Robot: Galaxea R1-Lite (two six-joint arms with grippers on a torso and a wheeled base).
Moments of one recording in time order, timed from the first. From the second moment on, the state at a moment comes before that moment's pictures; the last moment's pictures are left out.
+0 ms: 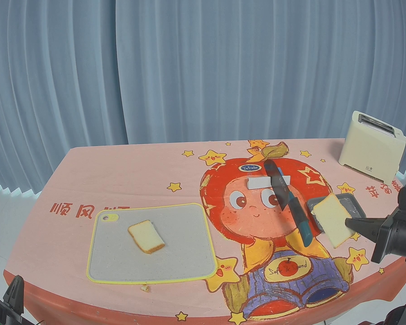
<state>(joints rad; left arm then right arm) 0.00 0.02 -0.02 -0.01 0.00 0.00 0.67 1.07 -0.55 -0.05 -0.15 0.30</state>
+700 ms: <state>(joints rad) 0.01 0.02 -0.02 -0.01 0.00 0.00 0.42 1.16 -0.59 -0.16 -0.13 0.28</state>
